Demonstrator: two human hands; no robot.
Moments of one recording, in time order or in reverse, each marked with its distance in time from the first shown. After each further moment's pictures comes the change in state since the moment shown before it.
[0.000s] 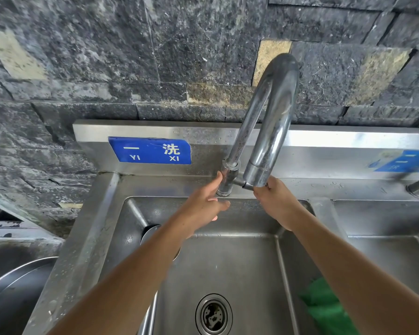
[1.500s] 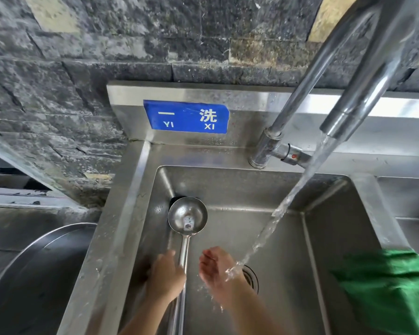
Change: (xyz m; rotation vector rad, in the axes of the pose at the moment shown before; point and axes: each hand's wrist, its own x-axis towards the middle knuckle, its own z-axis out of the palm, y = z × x) left_hand -0.089 -0.262 -0.054 0.609 0.322 -0.468; right_hand -0.123 0.044 0.254 1.318 -0.172 0.990
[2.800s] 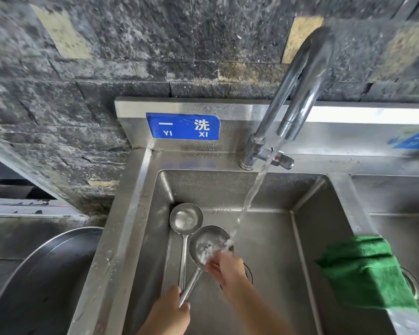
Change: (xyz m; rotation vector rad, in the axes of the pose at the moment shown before) left_hand -0.116 0.001 -0.033 -0.037 -0.211 0.094; right_hand -0.024 -0.001 -0.022 -0.425 0.240 -0.214
